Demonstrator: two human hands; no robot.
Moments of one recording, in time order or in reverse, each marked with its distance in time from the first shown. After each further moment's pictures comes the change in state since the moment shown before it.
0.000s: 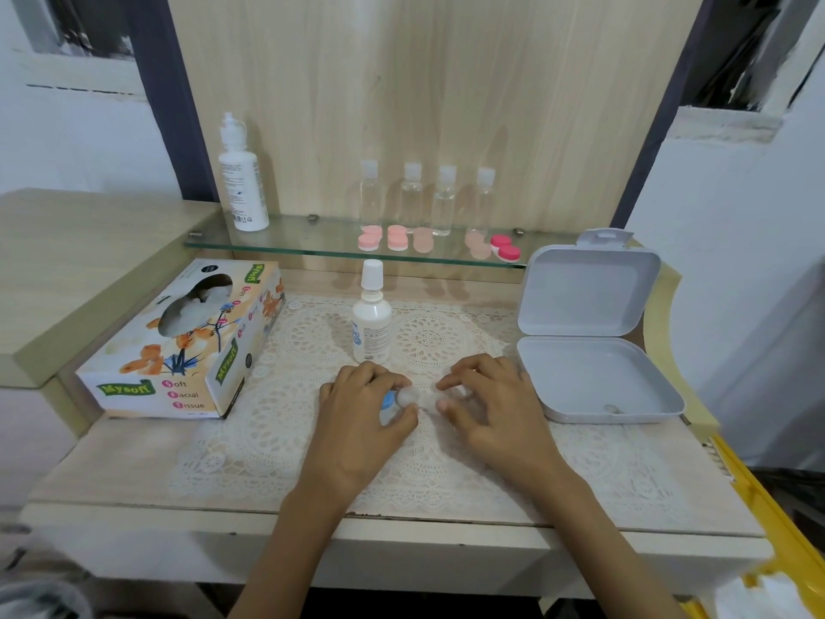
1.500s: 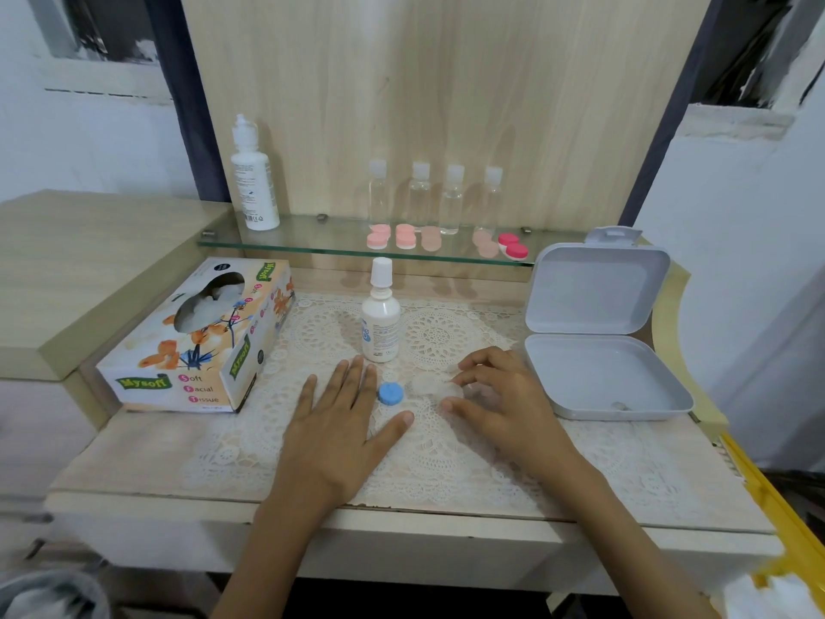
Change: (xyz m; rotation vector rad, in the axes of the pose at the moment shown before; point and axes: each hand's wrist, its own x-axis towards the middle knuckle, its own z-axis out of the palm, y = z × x) left_hand -0.018 -0.014 -0.024 0.388 -0.356 -0.109; right_hand 0.006 0.003 -0.008 0.189 -0.056 0.021
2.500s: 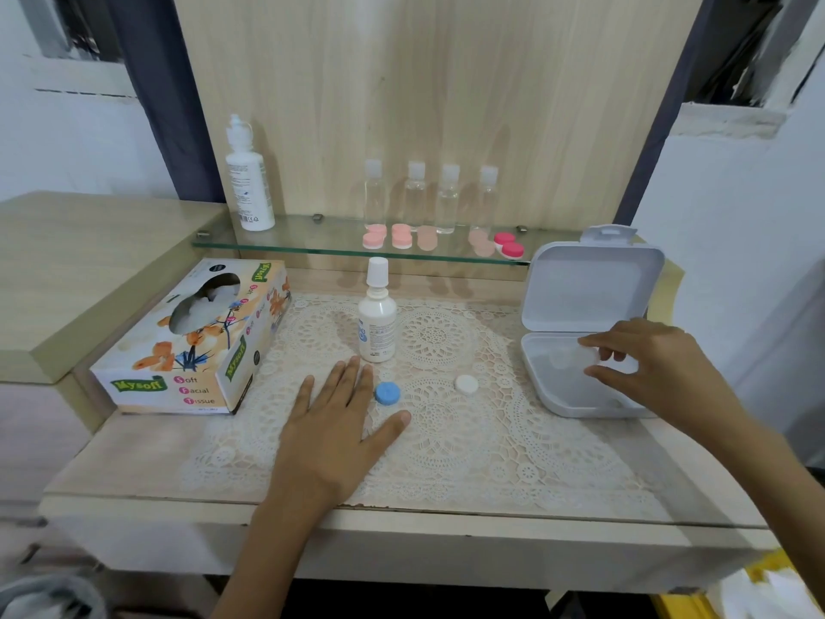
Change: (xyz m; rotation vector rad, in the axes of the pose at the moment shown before) left_hand -0.002 -0.003 -0.001 -0.033 0.029 -0.001; right_hand -0.005 0.058 -0.128 -0.562 0.046 -0.185
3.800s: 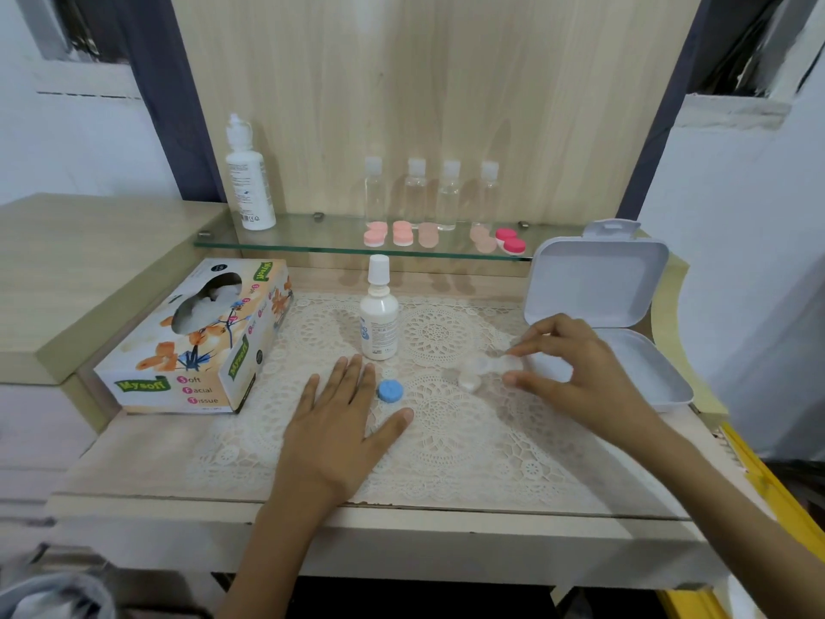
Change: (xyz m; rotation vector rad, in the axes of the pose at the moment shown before) left_hand 0.001 0.001 0.001 -0.014 0.009 0.001; right_hand 0.013 -0.065 0.034 0.462 -0.007 0.148
